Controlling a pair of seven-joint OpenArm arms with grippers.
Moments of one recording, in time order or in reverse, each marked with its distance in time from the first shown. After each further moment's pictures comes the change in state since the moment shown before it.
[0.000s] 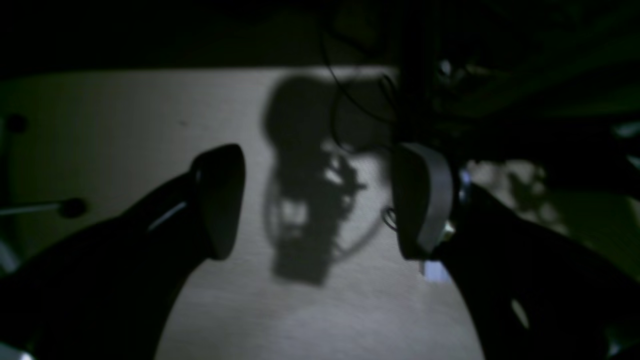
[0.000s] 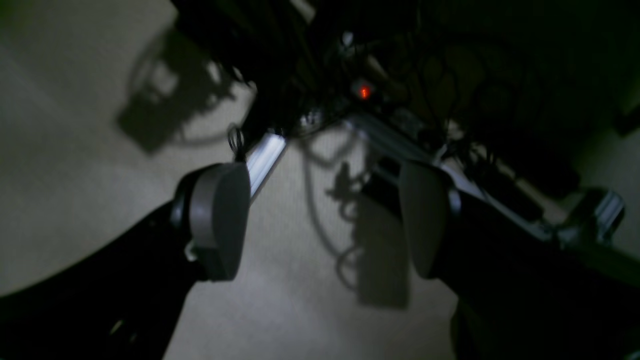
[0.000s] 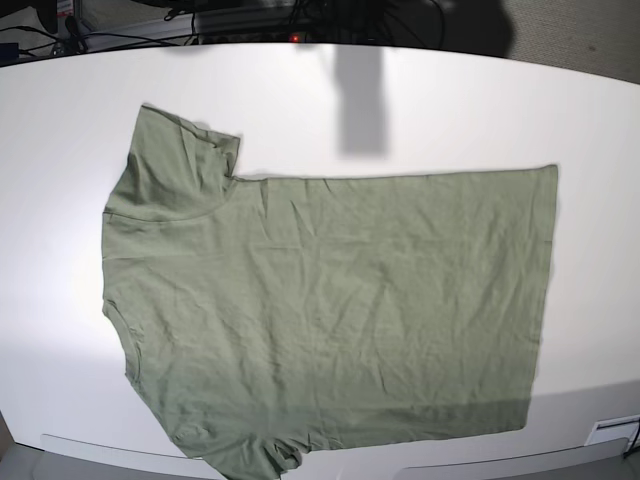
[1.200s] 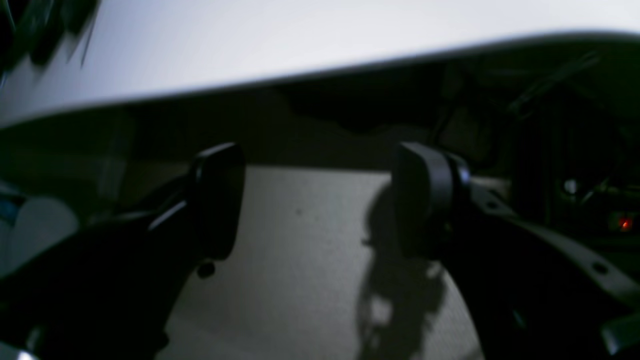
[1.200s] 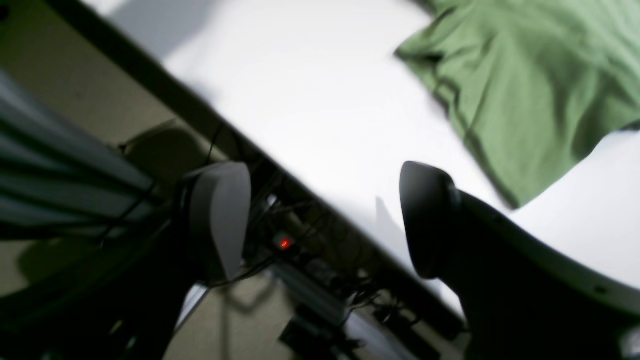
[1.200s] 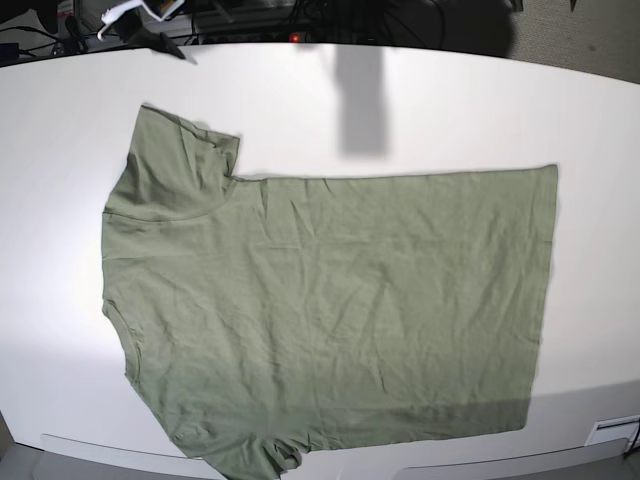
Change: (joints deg) left arm 2.3 -2.0 0.0 21.9 8.9 17.7 7.0; right arm 1.4 2.0 10.6 23.5 -0.1 0.2 0.1
